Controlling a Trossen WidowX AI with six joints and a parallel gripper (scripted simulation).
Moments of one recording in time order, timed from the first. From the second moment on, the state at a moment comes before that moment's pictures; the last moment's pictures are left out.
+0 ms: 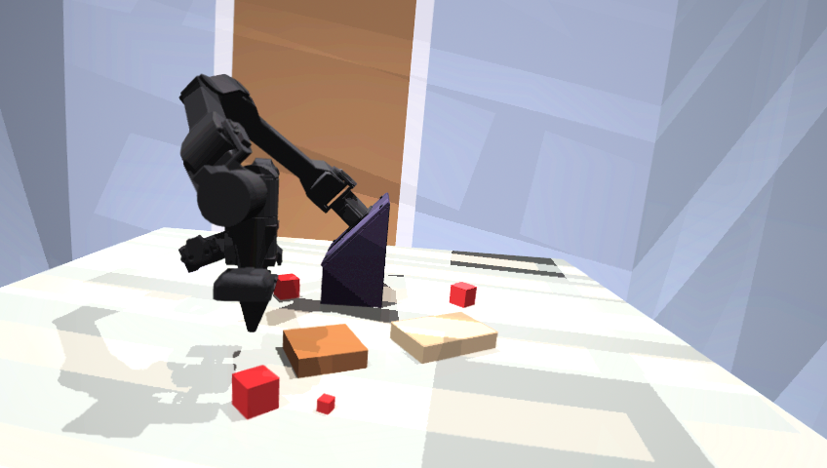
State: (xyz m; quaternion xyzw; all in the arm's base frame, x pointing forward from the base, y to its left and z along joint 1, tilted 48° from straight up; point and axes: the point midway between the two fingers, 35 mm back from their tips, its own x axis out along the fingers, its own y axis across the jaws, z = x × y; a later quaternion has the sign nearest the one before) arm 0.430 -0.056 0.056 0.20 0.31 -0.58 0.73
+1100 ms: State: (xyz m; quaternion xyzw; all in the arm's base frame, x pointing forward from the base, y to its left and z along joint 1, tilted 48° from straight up) arm 0.431 -0.067 -0.016 0.09 0.38 -0.54 0.75
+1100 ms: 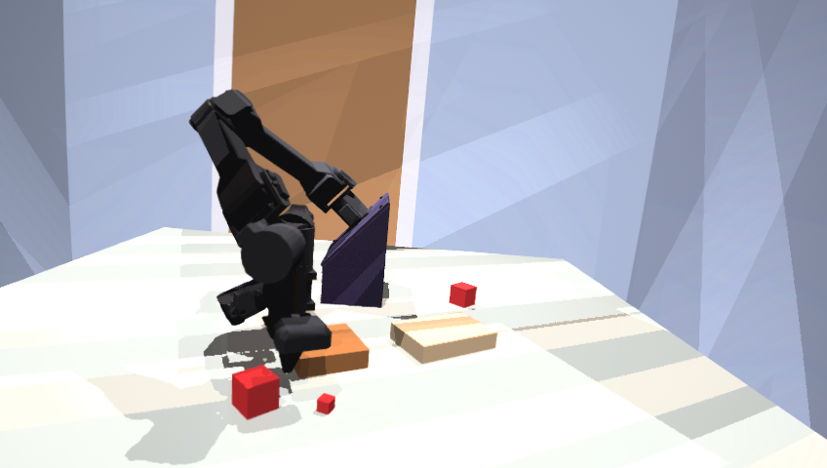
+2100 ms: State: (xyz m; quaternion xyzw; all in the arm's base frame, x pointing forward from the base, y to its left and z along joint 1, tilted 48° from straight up) arm 0.431 -0.066 -0.020 0.09 0.39 -0.54 0.74
